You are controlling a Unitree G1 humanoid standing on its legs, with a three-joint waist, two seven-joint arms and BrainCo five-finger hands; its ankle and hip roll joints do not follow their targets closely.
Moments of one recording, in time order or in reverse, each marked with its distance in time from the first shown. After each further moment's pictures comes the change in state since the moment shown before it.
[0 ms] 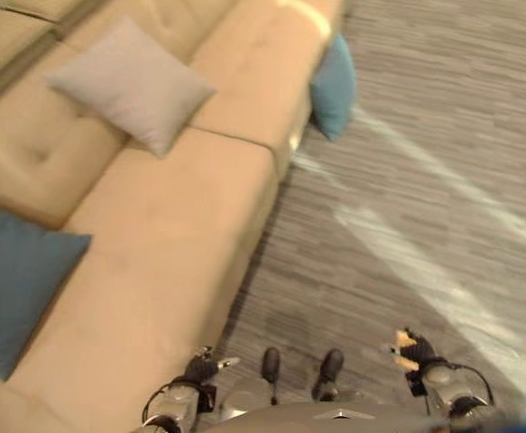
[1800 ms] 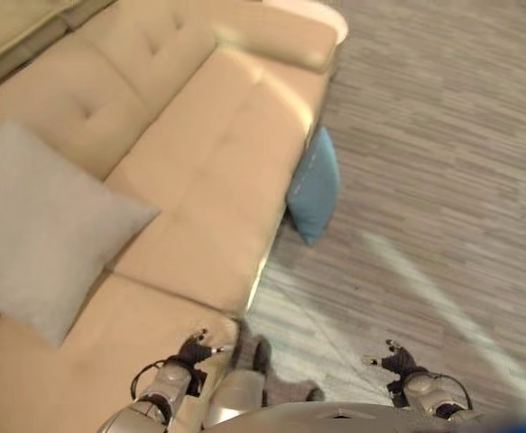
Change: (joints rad) left arm -0.024 0.036 -0.082 0.055 0.106 0.002 -0.011; right arm 0.005 0.056 0.022 0.036 -0.013 -0.005 -0.001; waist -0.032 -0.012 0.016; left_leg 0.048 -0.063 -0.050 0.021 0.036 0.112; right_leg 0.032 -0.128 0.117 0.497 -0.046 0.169
